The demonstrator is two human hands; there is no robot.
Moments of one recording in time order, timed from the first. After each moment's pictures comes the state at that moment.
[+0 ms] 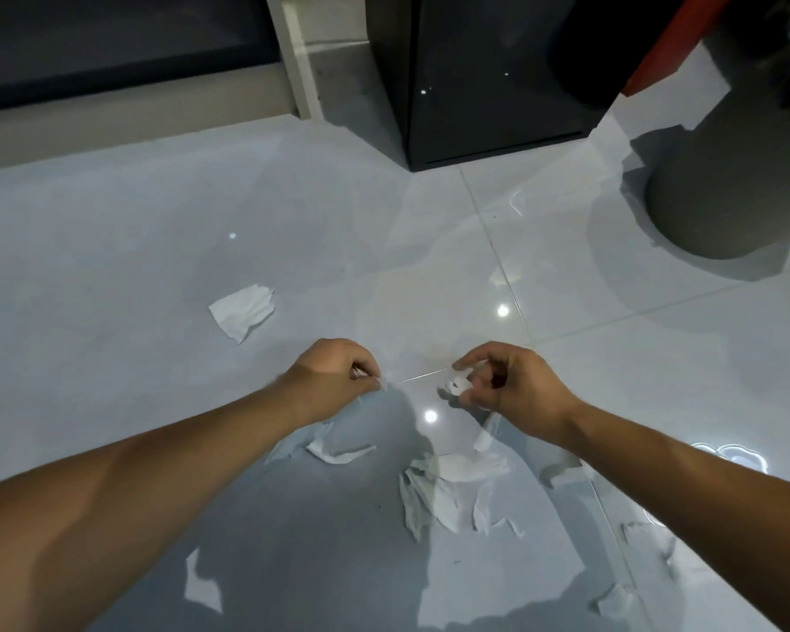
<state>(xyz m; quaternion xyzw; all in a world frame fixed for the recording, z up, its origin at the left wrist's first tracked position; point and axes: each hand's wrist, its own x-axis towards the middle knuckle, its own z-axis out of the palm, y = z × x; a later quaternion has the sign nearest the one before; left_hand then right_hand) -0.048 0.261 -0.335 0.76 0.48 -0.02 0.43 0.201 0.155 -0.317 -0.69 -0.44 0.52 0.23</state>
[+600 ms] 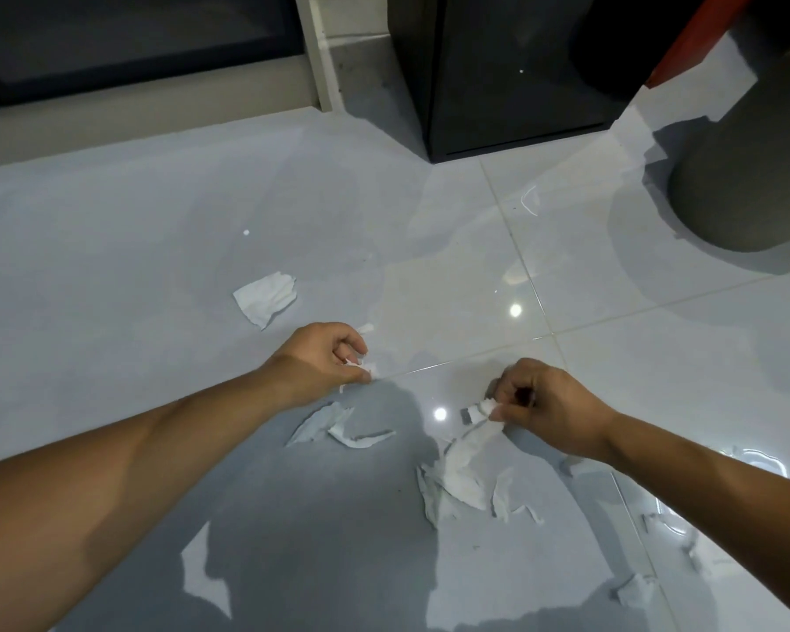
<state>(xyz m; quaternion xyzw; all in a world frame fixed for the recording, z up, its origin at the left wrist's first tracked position) -0.088 0.267 -0.324 0.68 0.54 0.00 0.50 0.208 0.130 -0.323 -0.67 -0.59 0.43 0.11</state>
